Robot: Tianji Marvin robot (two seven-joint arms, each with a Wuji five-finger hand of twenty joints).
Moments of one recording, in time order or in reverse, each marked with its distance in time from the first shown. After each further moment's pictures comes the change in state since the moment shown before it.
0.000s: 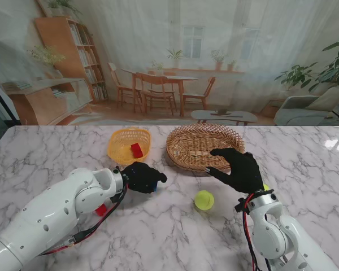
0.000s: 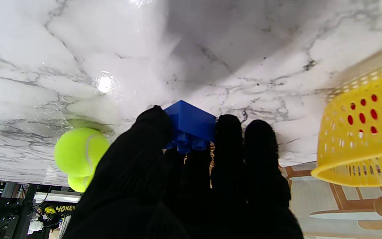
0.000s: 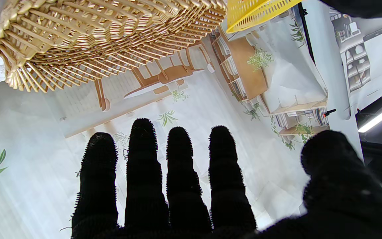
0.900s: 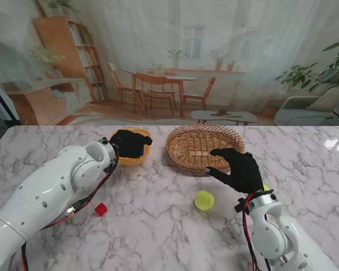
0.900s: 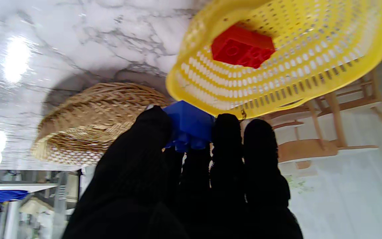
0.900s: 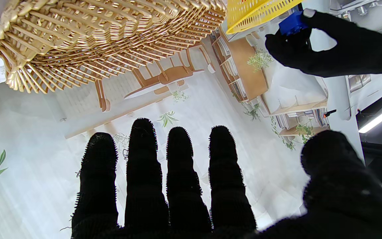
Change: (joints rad) left arm -0.129 -0.021 -0.035 0.080 0.014 0.196 0.044; right arm -0.001 0.000 -0.002 -0.002 0.001 0.004 0.004; left_hand 0.000 0.001 0.000 0.000 0.001 -0.014 0.003 0.011 0.013 -0.001 -0.009 0.002 0.014 -0.007 0.000 0.000 0.010 -0.001 0.000 0.002; right_hand 0.000 0.000 0.000 0.000 0.000 0.000 0.000 0.000 0.000 0.000 0.000 0.000 0.000 0.000 0.000 0.000 0.000 0.000 0.000 0.000
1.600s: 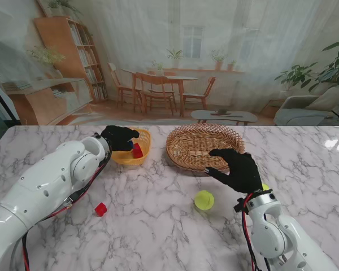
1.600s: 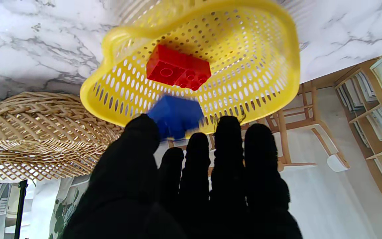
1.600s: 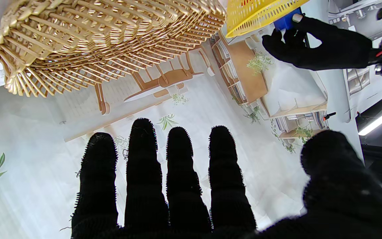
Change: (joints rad) left arm -0.085 -0.013 0.057 0.152 -0.044 0.109 0.022; right arm 0.008 0.001 -0.007 0.007 0.001 0.002 0.010; left_hand -0.043 0.119 -0.114 0.000 0.000 -0.003 -0.111 -0.090 -0.106 -0.001 0.100 -0.374 -0.057 0.017 -0.108 -0.235 -0.063 0.003 -0.048 0.011; right_hand 0.000 0.000 0.000 0.000 0.000 0.000 0.000 0.000 0.000 0.000 0.000 0.000 0.000 0.000 0.000 0.000 0.000 0.000 0.000 0.000
